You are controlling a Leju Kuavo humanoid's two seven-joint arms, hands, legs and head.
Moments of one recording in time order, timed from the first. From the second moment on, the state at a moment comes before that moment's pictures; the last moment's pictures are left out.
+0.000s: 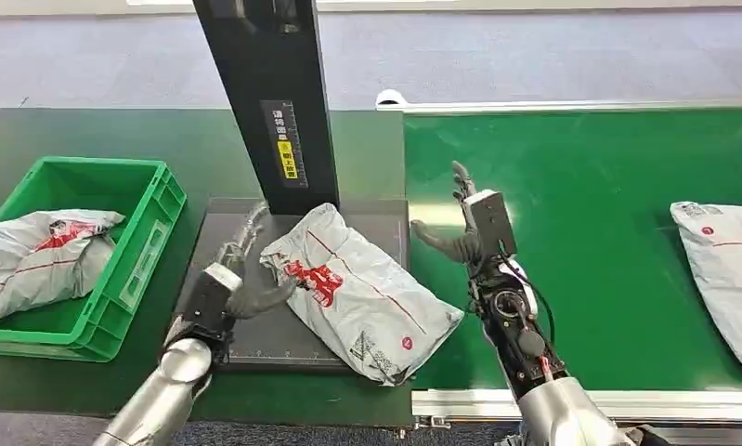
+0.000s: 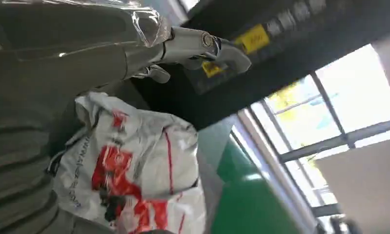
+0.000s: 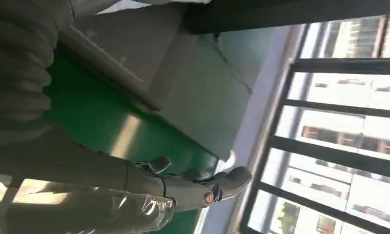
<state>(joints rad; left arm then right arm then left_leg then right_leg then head) -0.35 0.07 -0.38 -1.19 -0.16 0.20 -0.48 -0.60 0.04 0.32 -0.80 0.01 -0.14 -0.35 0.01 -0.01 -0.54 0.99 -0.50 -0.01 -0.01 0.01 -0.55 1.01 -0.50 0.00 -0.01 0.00</state>
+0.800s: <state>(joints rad) -0.57 -0.15 -0.69 -0.77 -0.99 0.26 -0.06 -0.65 0.07 0.34 -0.62 0.26 0.03 -0.38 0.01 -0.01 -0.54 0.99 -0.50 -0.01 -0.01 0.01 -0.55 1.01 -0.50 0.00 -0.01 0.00</state>
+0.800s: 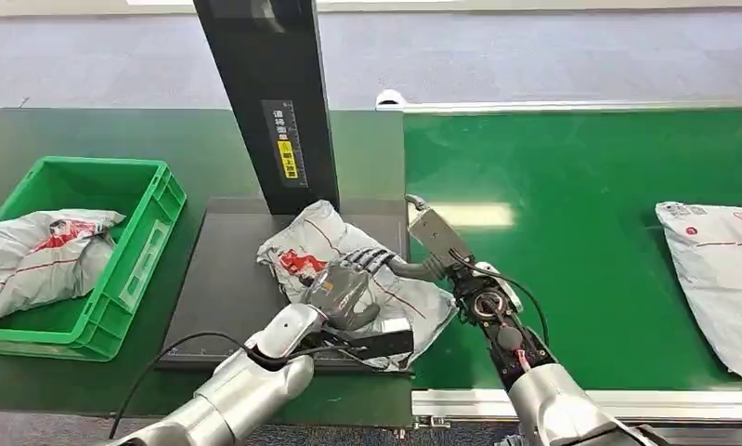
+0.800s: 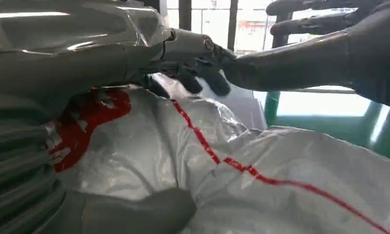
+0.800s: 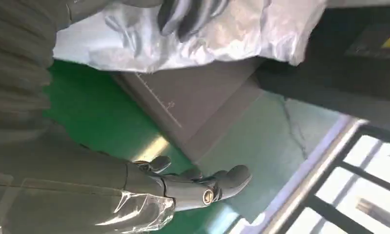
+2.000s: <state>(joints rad) -0.37 -0.20 0.20 -1.49 -1.09 0.70 -0.70 -0.46 0.04 0.18 -0.98 0.06 -0.05 -0.60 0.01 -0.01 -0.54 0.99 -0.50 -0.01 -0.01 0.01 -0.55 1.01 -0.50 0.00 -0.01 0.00</state>
